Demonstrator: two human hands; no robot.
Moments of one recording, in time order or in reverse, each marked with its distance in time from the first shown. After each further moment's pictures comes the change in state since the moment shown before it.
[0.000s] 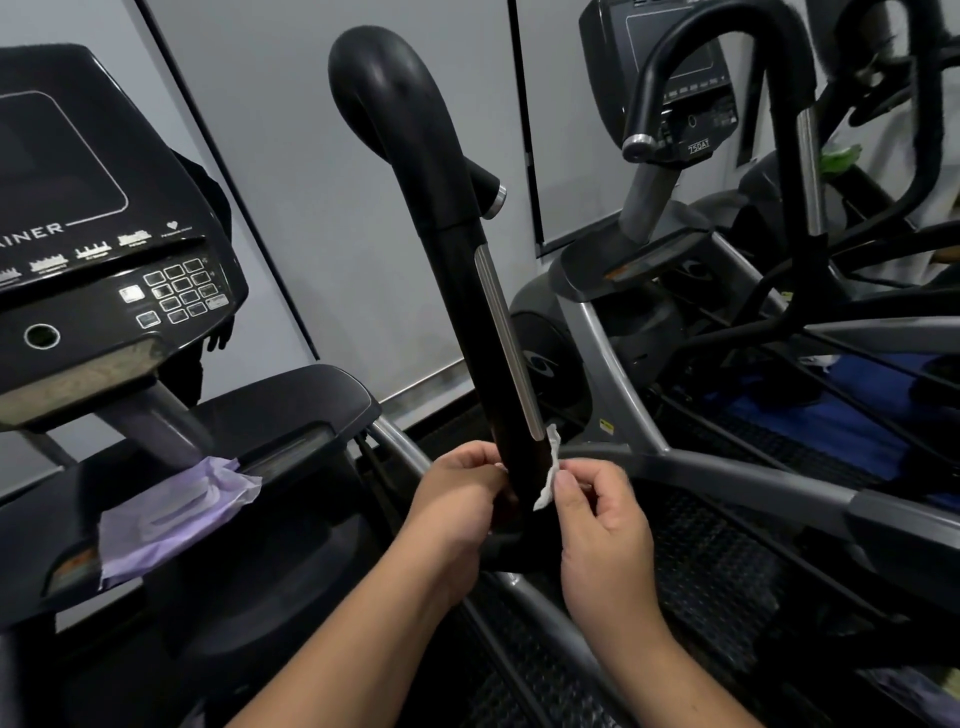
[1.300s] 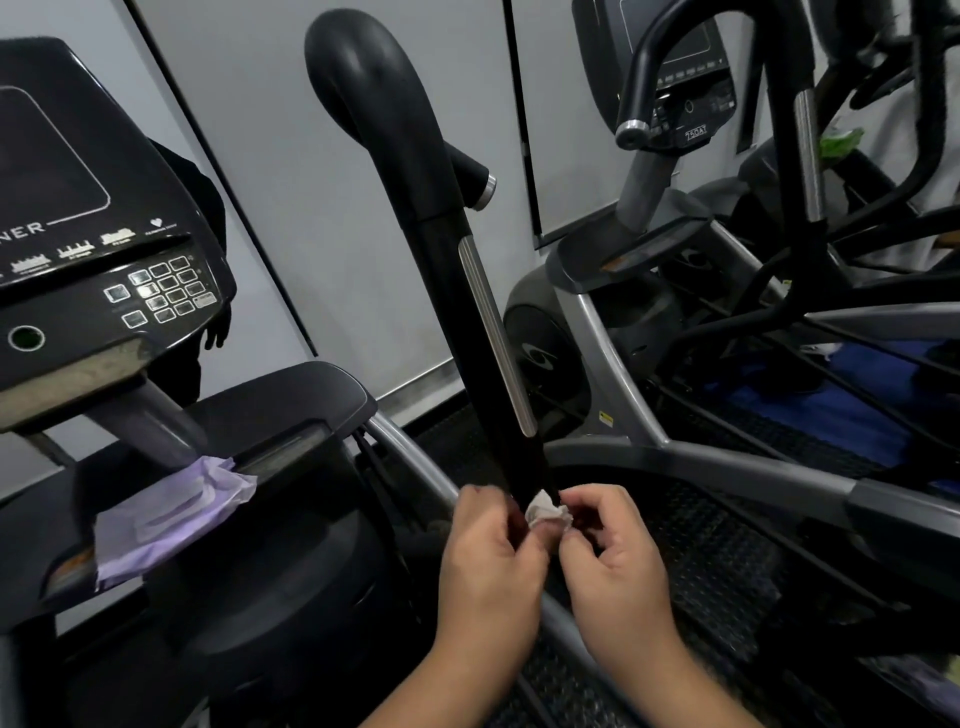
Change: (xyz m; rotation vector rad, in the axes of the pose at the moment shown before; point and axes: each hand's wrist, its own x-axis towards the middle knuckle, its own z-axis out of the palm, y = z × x) left_hand -0.027 -0.057 0.016 0.488 0.255 0.508; right_hand -0.010 0.029 -0.027 -0.184 -0.131 -0.054
